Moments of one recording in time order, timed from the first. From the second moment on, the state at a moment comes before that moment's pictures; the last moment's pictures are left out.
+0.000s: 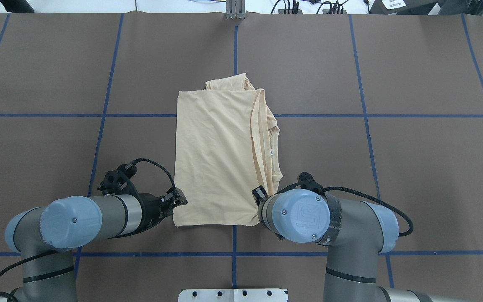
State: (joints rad) left arm -0.28 -1.81 -1.90 -2.17 -1.57 -1.99; right arm 0.25 -1.08 1.89 -1.50 1.59 2.44
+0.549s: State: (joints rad) left arm -0.24 -1.81 -1.89 -2.14 -1.57 -2.00; right arm 0.25 -1.08 1.89 -1.50 1.59 2.44
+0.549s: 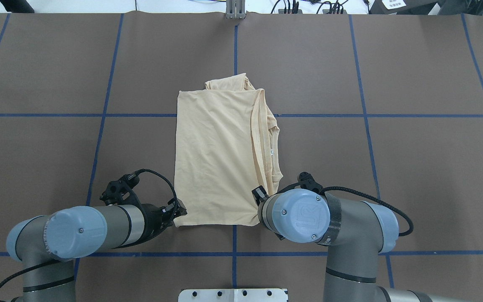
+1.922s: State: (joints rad) left arm -0.23 -1.81 -1.91 -2.14 -1.58 -2.03; right arm 0.25 -1.08 1.89 -1.50 1.59 2.44
